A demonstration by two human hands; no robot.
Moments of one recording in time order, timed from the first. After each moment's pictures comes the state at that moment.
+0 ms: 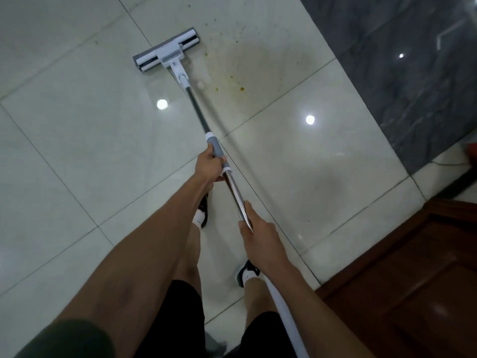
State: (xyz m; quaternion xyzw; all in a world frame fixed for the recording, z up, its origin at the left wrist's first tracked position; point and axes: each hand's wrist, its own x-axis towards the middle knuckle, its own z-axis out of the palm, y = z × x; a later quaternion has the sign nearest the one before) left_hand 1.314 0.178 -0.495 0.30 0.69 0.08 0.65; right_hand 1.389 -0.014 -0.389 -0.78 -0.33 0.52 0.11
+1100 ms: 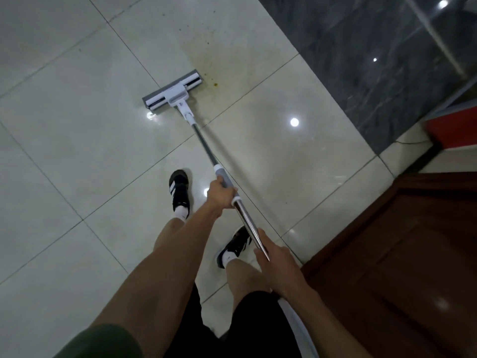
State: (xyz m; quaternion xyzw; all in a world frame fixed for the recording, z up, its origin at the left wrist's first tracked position) left_hand 1.362 -0.032 -0.452 0.33 0.68 -0.02 0.65; right_hand 1.445 -0.226 -0.333 -0.77 -0.29 0.56 0.07
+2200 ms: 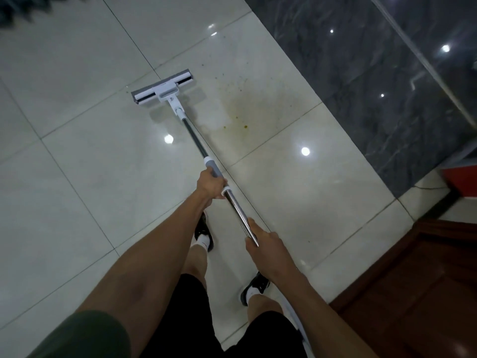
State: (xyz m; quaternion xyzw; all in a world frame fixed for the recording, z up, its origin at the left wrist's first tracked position) left_hand 1.273 0.195 -0.391 0.35 0.70 0.03 0.62; right_hand 1.366 -0.006 -0.294 -0.77 -0.43 0.46 0.06
